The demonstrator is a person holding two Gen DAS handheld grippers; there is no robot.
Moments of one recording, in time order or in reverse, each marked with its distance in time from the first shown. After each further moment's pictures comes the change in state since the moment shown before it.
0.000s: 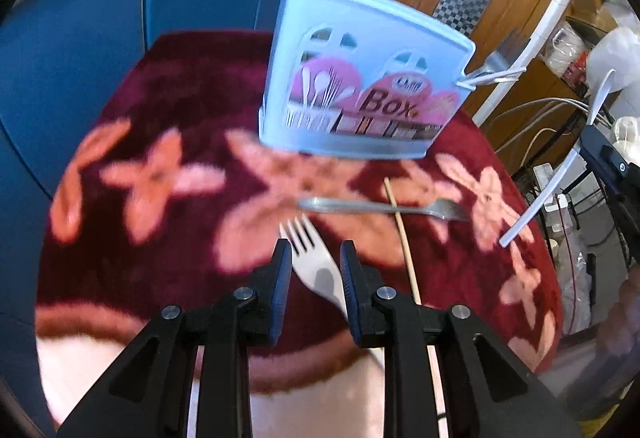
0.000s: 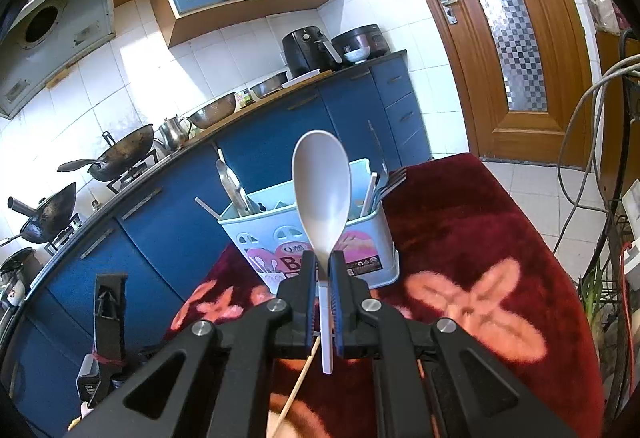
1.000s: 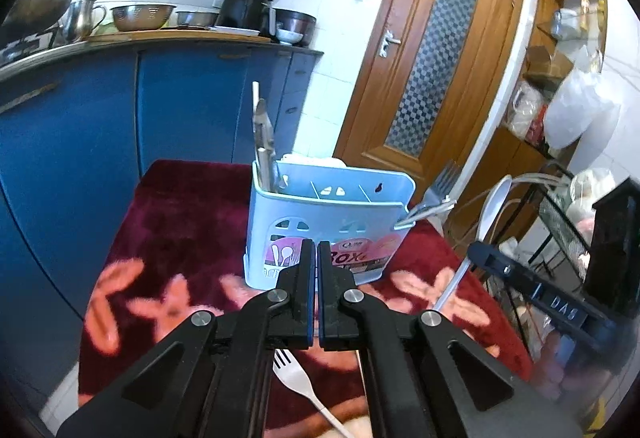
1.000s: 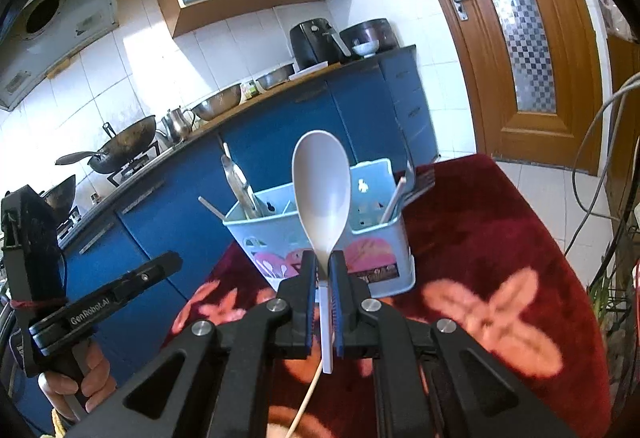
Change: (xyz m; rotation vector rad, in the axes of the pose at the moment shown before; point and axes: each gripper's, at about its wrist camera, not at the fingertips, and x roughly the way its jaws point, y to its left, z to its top) left arm -0.084 -0.027 0.054 0.095 -0.364 -0.058; right arm 0.018 0.009 0.013 -0.023 0.025 0.013
